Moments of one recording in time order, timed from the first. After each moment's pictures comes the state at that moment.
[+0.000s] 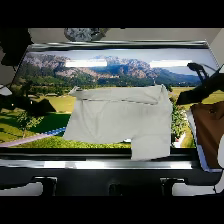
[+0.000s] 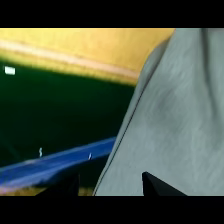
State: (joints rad) left arm 0.27 -1.45 1.21 1.13 -1.39 -1.42; right arm -0.31 -1.56 1.63 -1.29 1.65 1.00
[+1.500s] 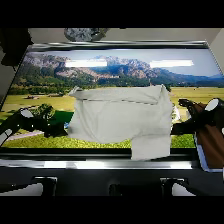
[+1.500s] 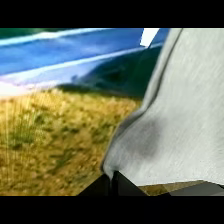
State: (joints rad) left arm 0.18 -1.41 0.83 1.04 -1.19 -1.33; right arm -0.34 -1.32 0.99 -1.37 1.36 1.00
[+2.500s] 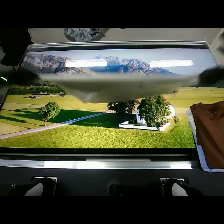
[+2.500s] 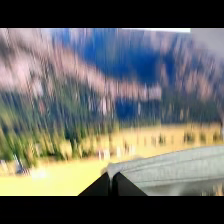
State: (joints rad) left arm 0.18 -1.05 1.55 1.08 -1.06 -1.33; right arm -0.34 -1.14 1.69 -1.22 1.16 0.89
